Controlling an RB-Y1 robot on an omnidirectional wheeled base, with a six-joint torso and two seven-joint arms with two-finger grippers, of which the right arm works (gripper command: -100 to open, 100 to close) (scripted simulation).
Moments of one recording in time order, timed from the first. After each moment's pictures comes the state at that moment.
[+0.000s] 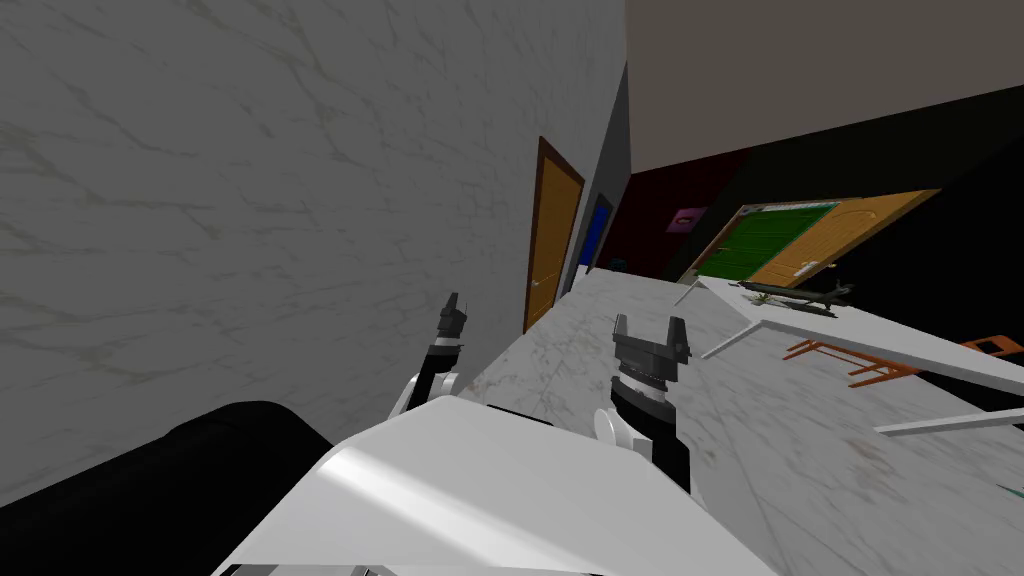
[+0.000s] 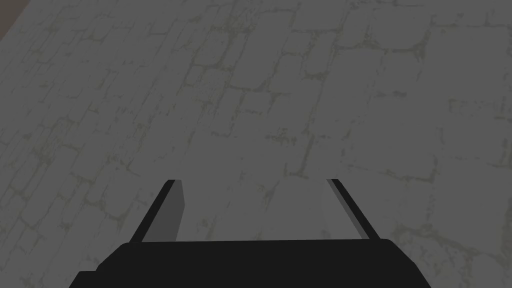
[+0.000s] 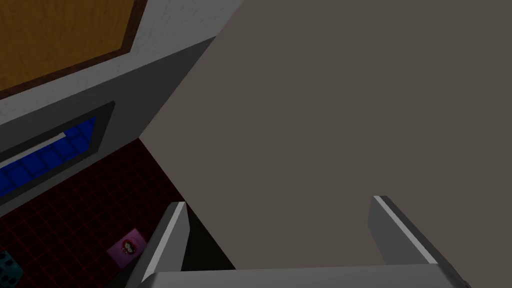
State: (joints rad) arm 0.49 0.03 0.05 -2.21 -0.10 -0.64 -0.14
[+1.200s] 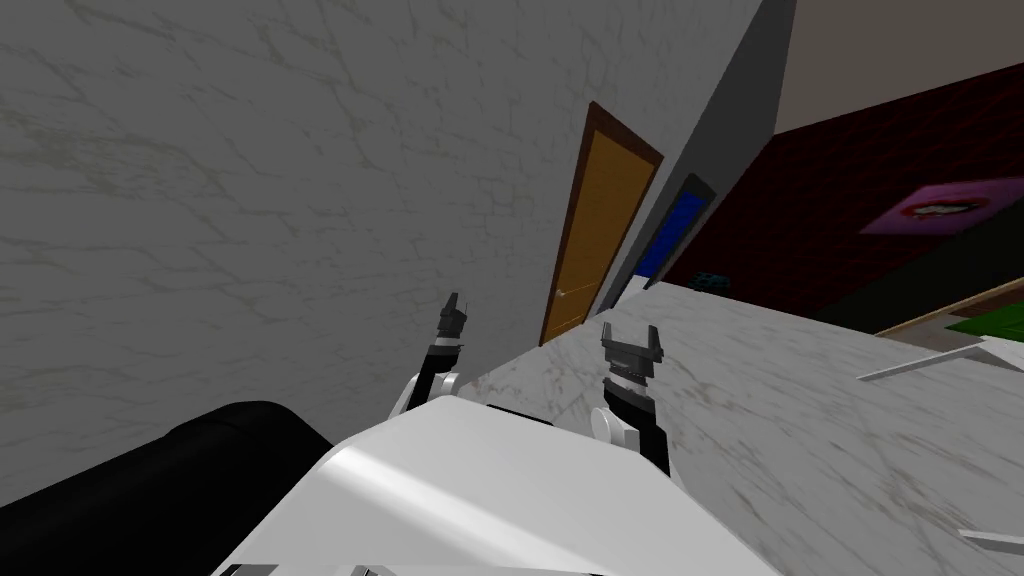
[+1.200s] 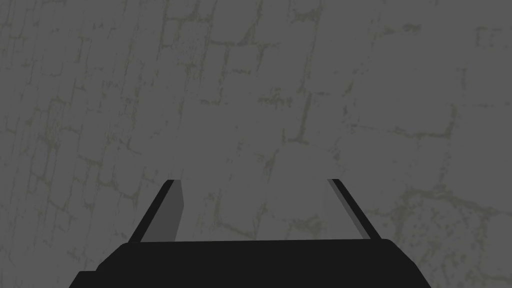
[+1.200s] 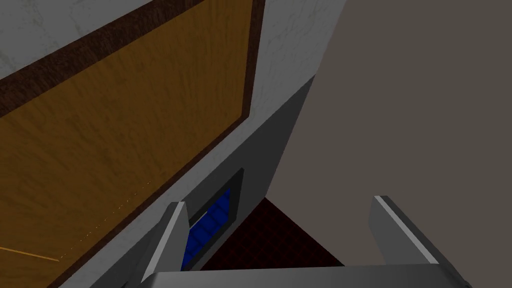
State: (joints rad) arm 0.42 -0.04 0.04 -2.00 -0.22 -0.67 -0.29
